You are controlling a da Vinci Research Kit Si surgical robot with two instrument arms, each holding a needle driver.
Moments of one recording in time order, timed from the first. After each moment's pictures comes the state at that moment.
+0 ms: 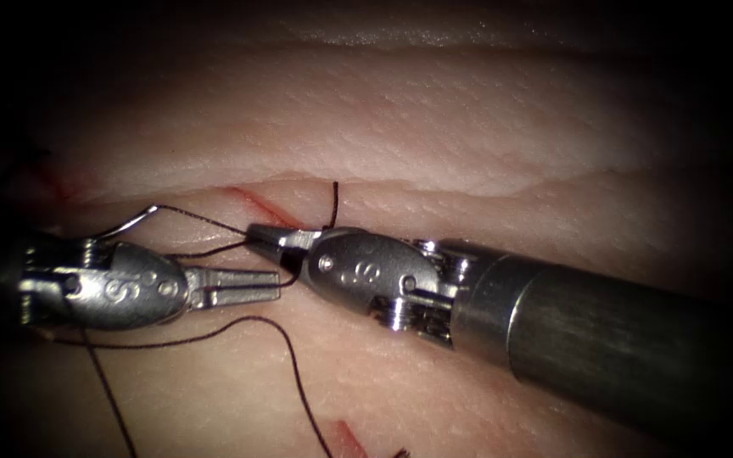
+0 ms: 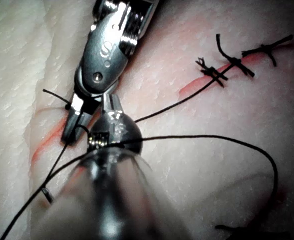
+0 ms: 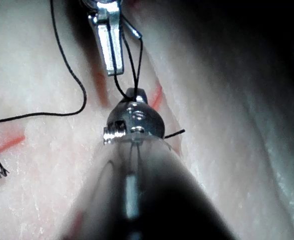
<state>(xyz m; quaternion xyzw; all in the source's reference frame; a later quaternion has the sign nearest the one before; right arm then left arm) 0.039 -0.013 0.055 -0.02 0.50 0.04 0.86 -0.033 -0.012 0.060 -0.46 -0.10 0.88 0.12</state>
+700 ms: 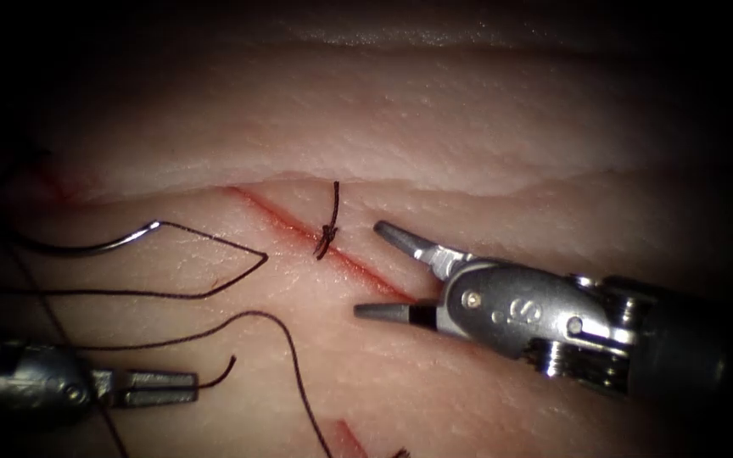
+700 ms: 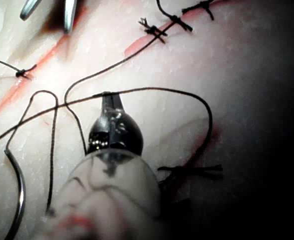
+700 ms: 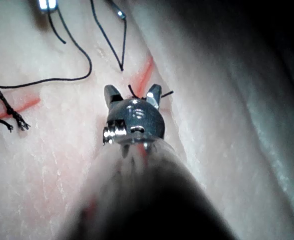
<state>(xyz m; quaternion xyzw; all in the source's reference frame) 0.029 -0.013 0.048 -0.03 0.52 0.09 0.85 -0.027 -0.020 0.057 -0.45 -0.13 0.88 0.06</state>
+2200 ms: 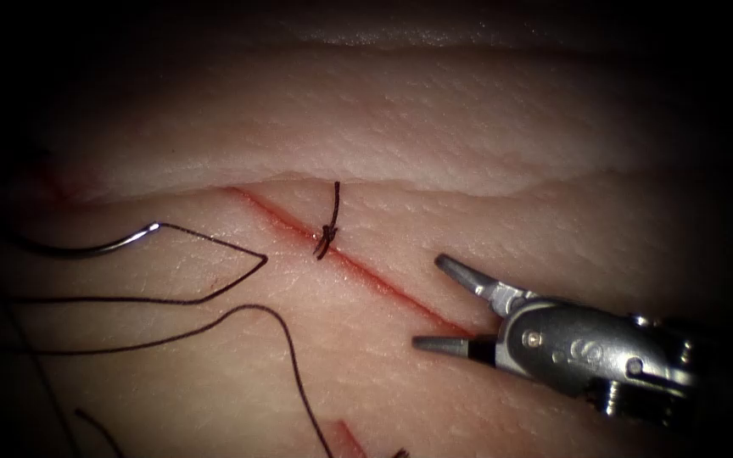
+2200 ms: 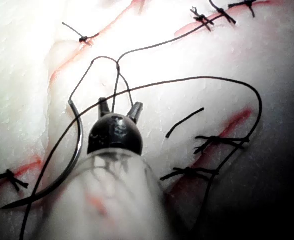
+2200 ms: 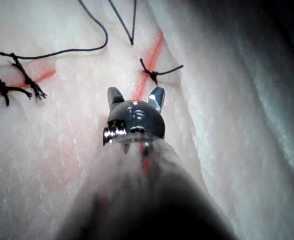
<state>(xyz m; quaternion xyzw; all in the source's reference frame) 0.025 -0.015 0.048 -0.04 0.49 0.09 0.86 -0.017 -0.012 0.051 -0.42 -0.15 0.88 0.16</state>
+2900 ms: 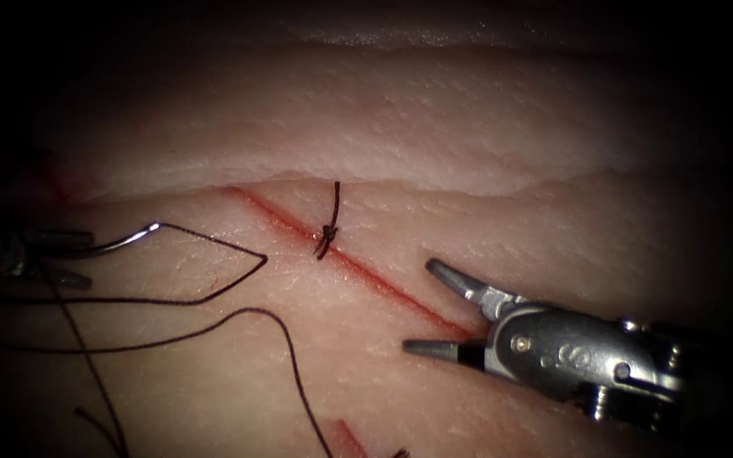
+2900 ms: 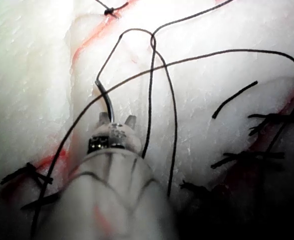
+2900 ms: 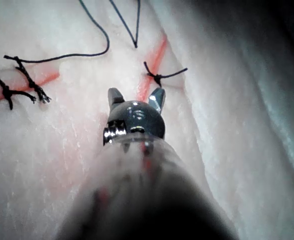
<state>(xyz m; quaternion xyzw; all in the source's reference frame) 0.026 -0.016 0.048 -0.04 0.49 0.09 0.87 -0.017 -0.012 0.064 -0.32 -0.13 0.93 0.13</state>
